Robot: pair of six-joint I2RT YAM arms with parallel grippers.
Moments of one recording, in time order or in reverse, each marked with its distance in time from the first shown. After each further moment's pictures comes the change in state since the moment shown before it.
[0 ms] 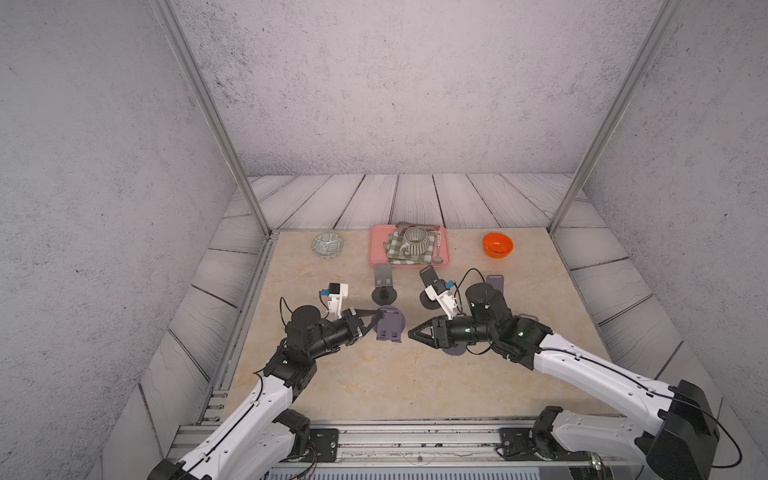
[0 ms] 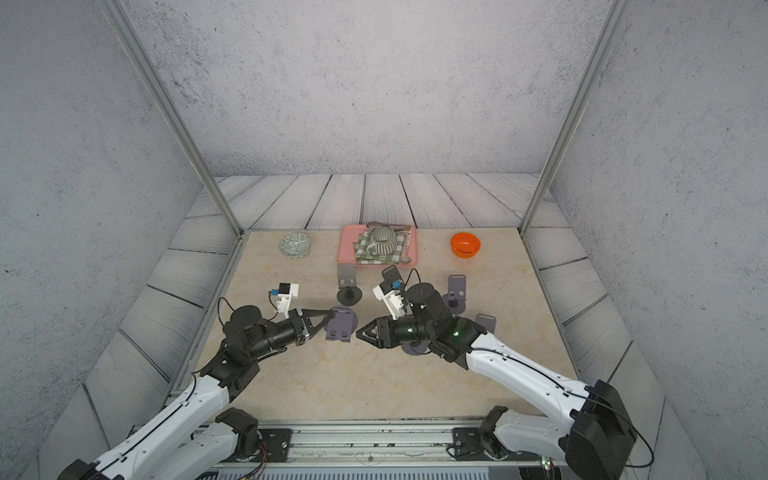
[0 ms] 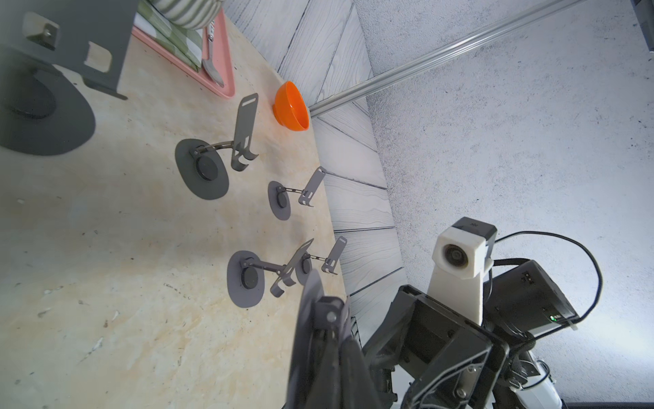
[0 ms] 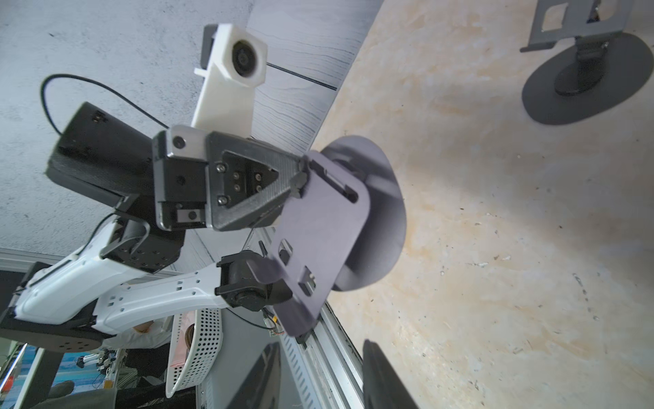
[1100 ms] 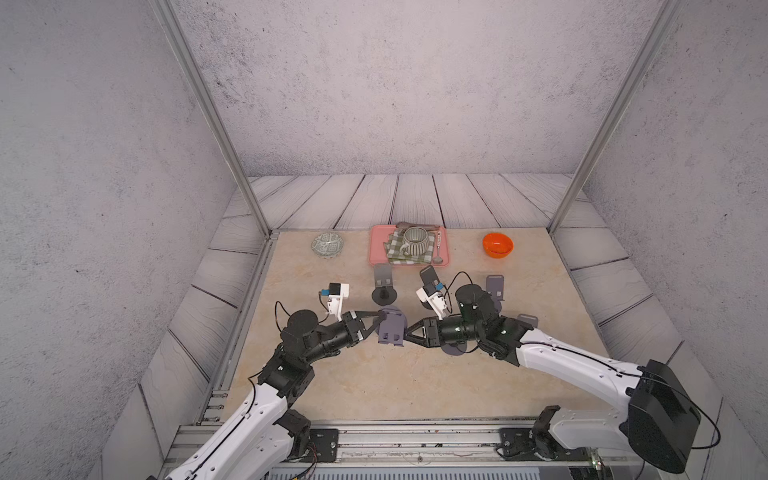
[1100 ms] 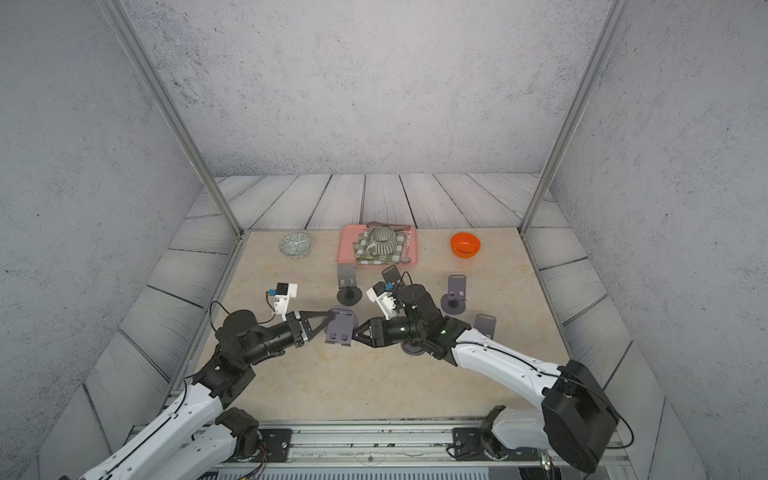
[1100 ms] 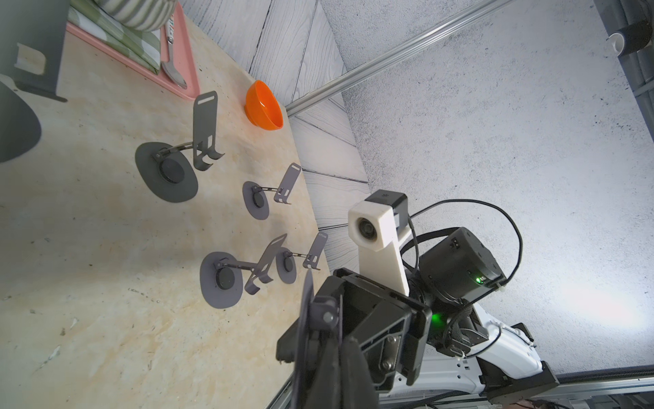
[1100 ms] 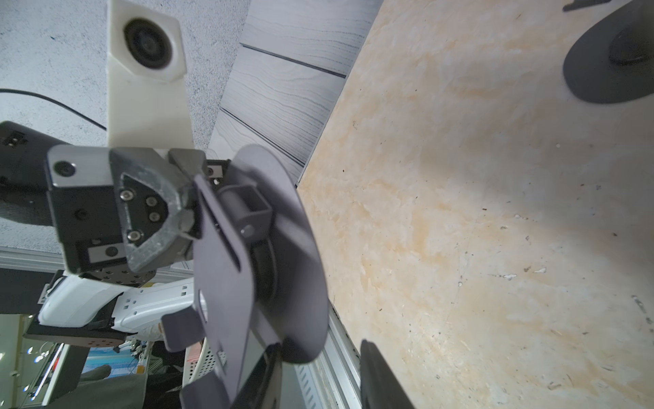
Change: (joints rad) left arm -0.058 -0.085 0.025 -0.048 -0.037 0.006; right arm -0.003 0.142 -0.032 0.173 -0.080 0.051
